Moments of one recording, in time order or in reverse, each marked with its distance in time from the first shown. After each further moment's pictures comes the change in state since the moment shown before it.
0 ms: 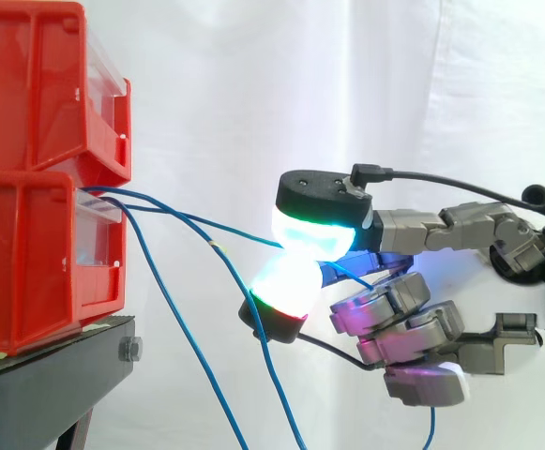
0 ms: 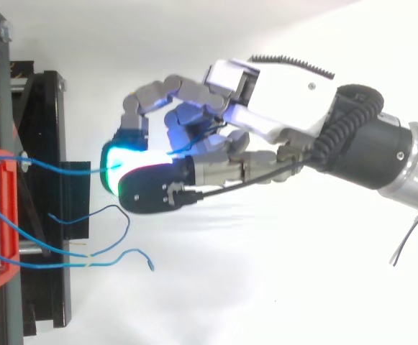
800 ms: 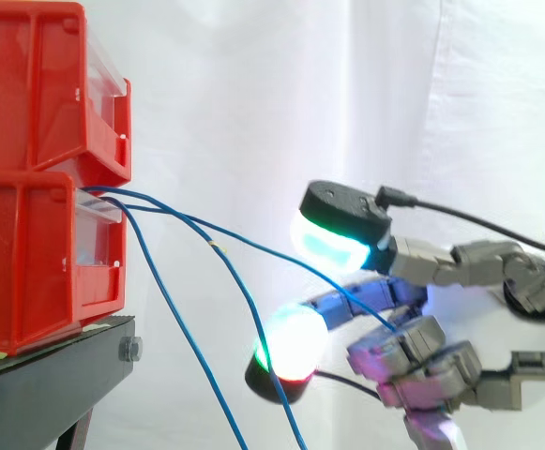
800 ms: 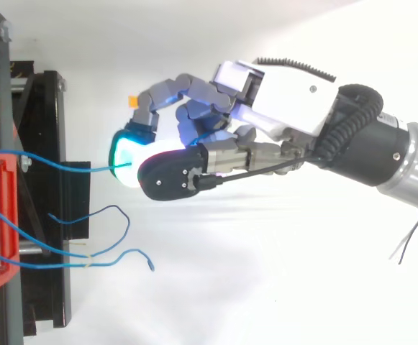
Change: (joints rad) arm 0.004 -0.004 -0.051 0.031 0.020 -0.064
